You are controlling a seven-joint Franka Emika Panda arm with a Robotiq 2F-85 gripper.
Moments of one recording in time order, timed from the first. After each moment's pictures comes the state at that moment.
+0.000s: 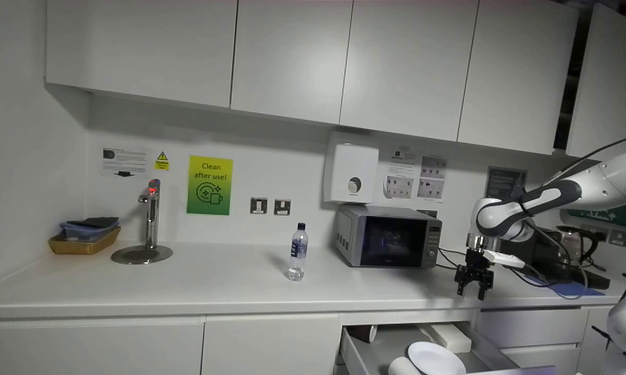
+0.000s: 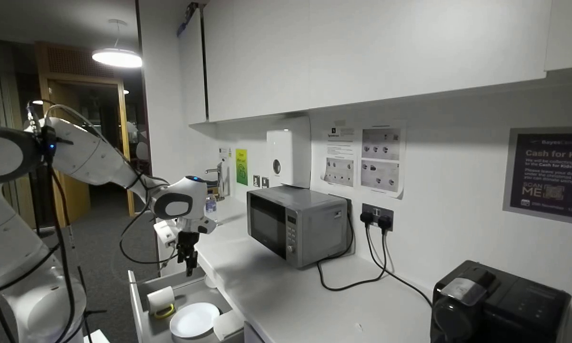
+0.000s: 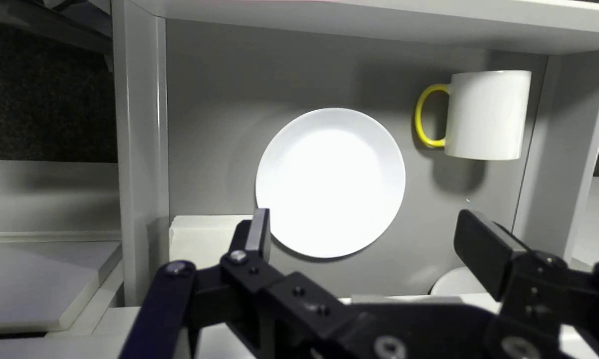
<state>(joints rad) 0.04 -0.42 -0.03 -2.66 0.22 2.18 0.09</state>
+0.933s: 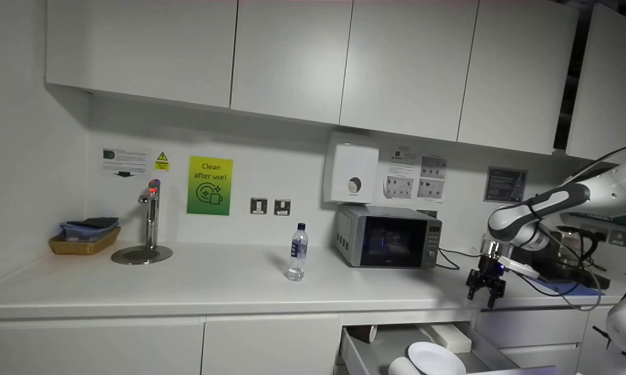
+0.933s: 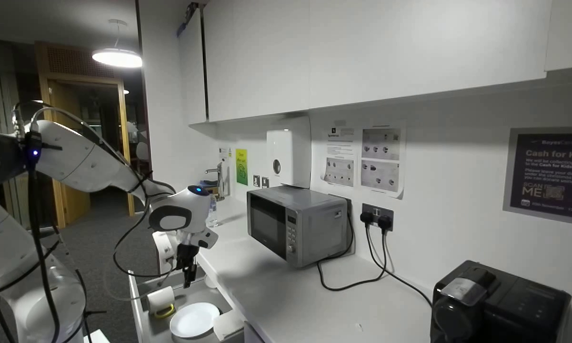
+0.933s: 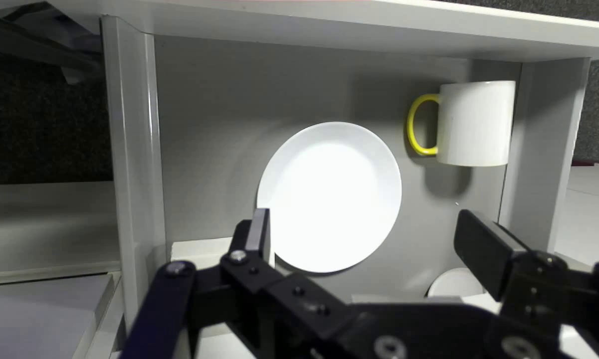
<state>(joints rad) 0.02 -0.47 -0.14 -2.75 0.30 2.20 -0.06</state>
